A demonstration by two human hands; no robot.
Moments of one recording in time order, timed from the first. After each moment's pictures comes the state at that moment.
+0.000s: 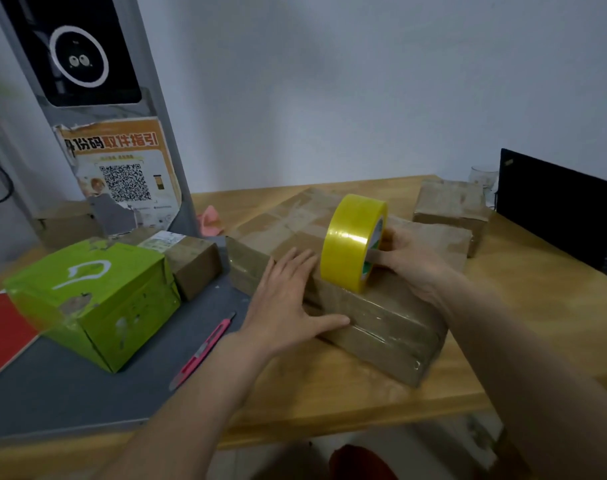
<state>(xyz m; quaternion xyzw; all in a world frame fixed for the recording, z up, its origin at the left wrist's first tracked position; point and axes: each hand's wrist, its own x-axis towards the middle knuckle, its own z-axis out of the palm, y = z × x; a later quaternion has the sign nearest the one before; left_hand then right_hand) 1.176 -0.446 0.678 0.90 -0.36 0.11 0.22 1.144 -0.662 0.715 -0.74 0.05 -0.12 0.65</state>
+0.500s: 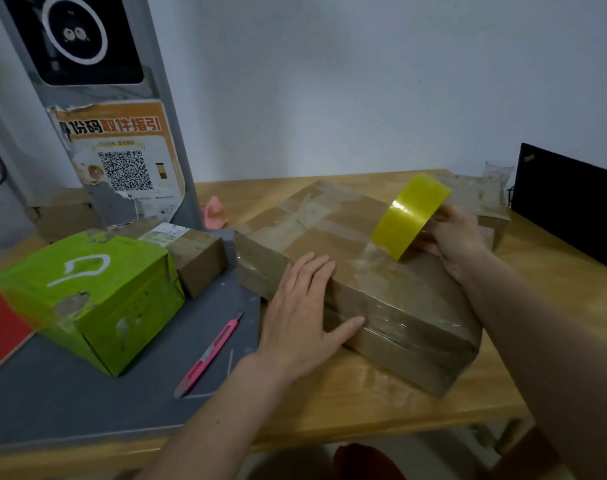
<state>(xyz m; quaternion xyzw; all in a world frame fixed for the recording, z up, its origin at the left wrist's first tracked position) 1.175 -0.448 0.652 0.88 -0.36 0.16 0.25 1.182 -0.703 0.718 -0.65 0.20 -0.25 0.69</state>
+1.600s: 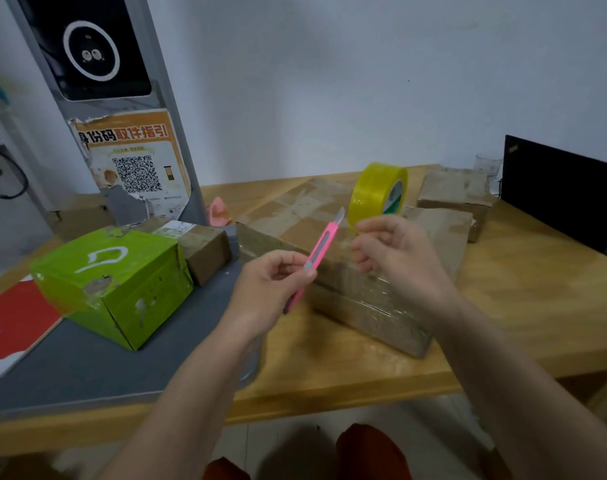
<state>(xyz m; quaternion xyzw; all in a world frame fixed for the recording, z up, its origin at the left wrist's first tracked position) 1.125 -0.414 0.714 0.75 -0.17 -0.06 0.64 1.075 -0.588 0.739 -0.75 0.06 -0.23 0.62</state>
